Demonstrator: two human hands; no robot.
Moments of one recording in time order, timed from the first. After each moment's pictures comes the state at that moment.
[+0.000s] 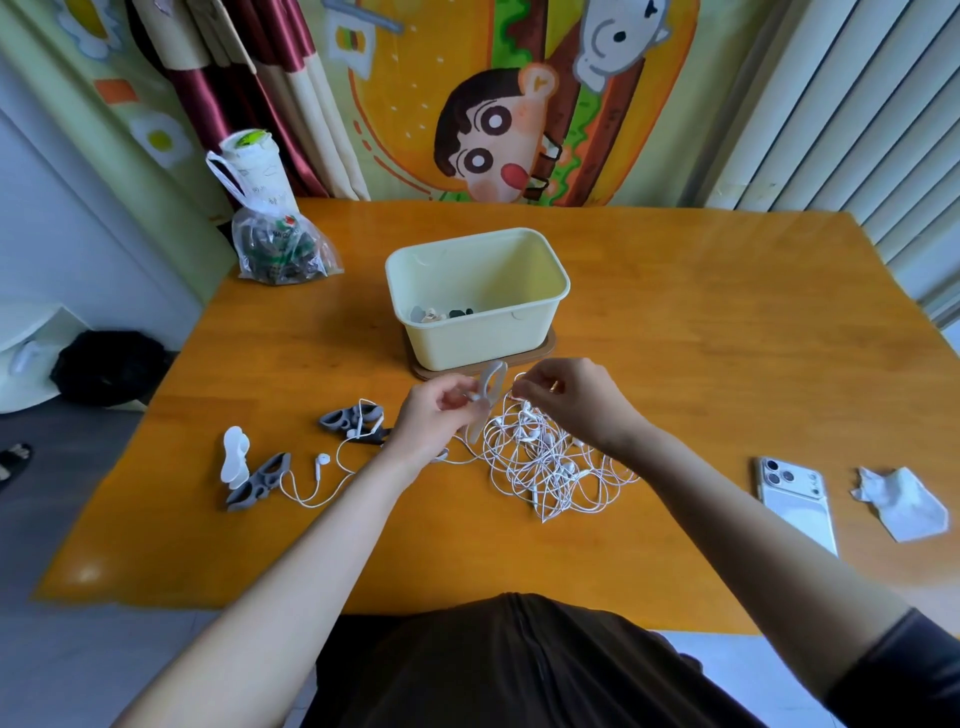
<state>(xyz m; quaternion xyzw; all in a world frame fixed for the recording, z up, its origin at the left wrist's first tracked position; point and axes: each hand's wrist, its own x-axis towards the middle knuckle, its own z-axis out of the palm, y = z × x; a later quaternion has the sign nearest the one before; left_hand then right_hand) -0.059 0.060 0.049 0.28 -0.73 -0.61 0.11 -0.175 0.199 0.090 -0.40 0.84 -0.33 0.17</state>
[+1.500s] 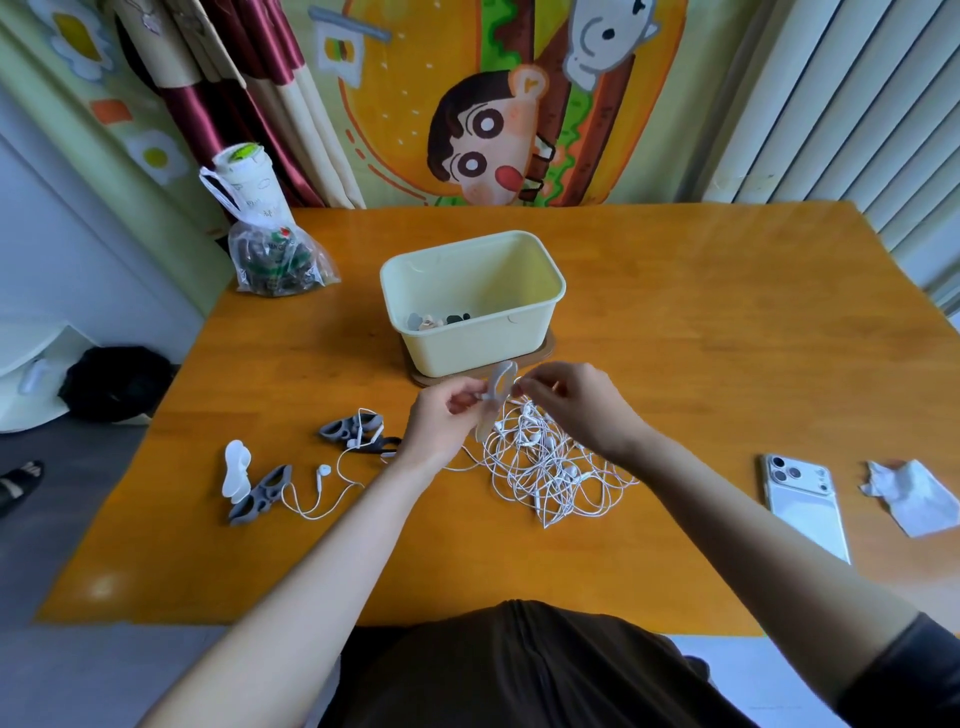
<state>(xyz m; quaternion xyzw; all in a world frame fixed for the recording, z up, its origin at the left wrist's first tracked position) -0.072 0.070 0.051 0.29 -0.74 -0.60 0.13 -0.176 0.204 0.094 -0.40 0.82 -0.37 0.18</state>
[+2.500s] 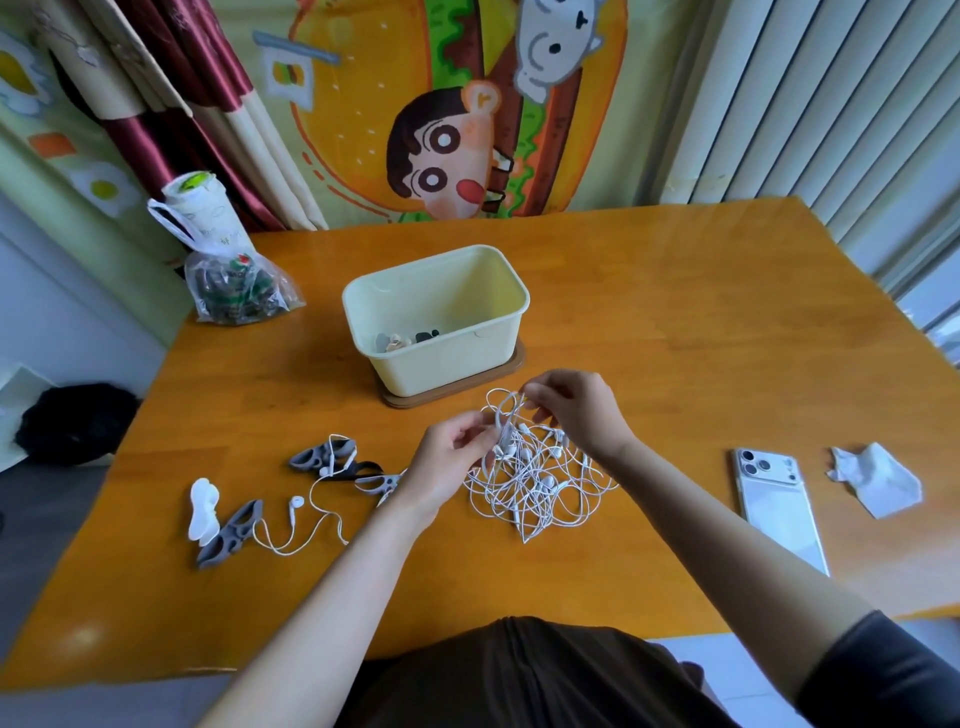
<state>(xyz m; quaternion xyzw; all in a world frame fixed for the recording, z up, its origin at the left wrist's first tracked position) -0.080 0.094 0.040 0.22 -0.69 -0.69 0.04 -0.204 0.217 0.061 -0.25 0.81 -0.49 0.19</state>
